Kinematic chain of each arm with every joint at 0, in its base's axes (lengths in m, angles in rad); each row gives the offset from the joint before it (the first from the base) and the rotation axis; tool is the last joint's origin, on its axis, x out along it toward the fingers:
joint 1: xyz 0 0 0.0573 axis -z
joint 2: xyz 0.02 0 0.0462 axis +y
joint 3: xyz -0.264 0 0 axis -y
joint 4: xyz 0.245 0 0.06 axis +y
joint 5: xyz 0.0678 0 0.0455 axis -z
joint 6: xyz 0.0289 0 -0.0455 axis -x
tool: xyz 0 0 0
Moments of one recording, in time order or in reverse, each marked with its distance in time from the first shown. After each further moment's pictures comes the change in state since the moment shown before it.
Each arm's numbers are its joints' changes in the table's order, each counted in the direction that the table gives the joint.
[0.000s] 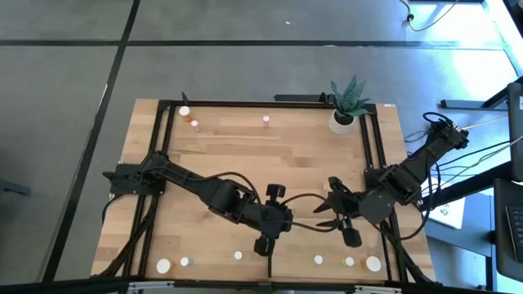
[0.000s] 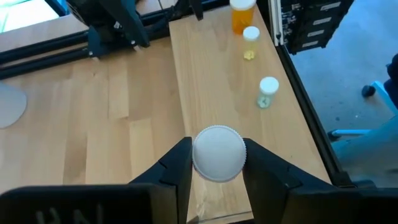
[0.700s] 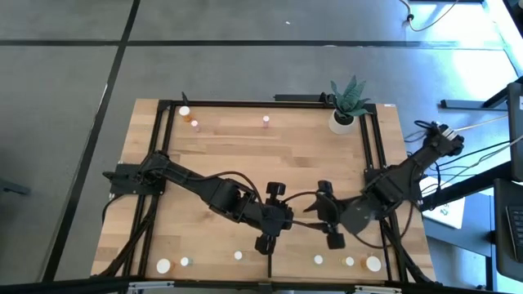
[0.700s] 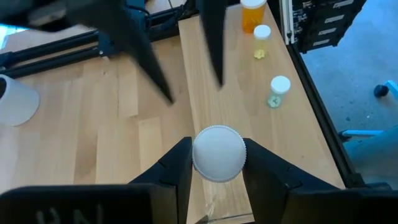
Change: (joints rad) left arm -0.005 0.000 0.000 0.004 -0.029 -0.008; right arm 0.029 0.130 0.001 -0.014 0.073 0.079
